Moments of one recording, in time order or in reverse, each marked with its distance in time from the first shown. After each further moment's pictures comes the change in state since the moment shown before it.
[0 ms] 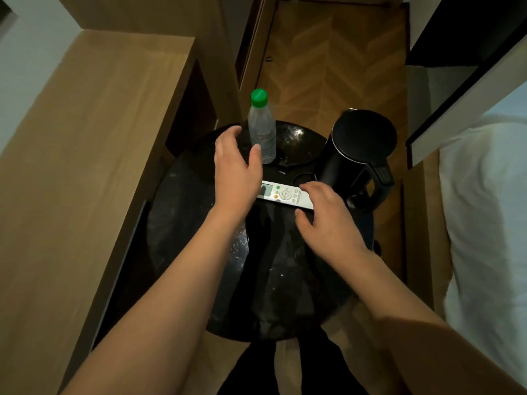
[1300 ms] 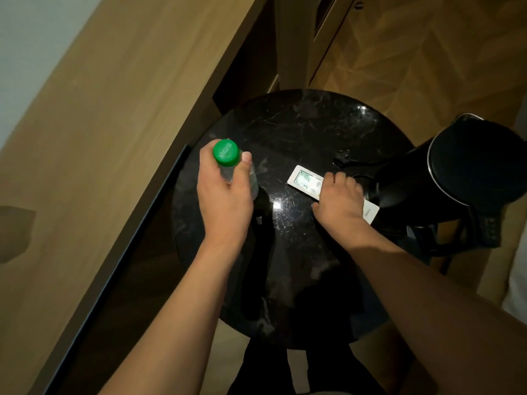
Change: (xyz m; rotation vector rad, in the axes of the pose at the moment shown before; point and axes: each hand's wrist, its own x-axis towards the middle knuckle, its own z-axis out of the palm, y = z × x) left_hand -0.029 -0.036 -0.034 -0.087 0.370 -0.343; right_hand 0.133 0.034 0.114 -0.594 -0.313 -0.047
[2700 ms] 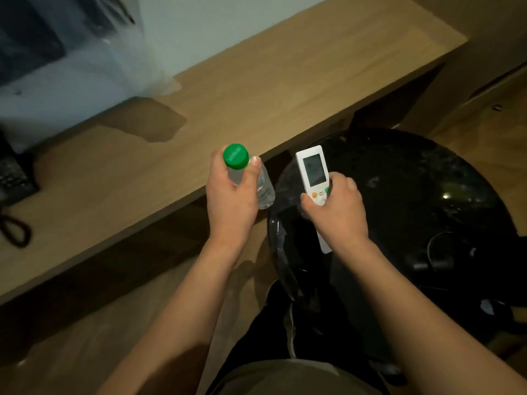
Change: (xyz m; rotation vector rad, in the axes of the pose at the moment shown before) left_hand -0.090 -0.017 -0.202 -0.126 0.434 -0.198; right_hand -0.147 -0.172 -0.073 0.551 0.076 -0.442
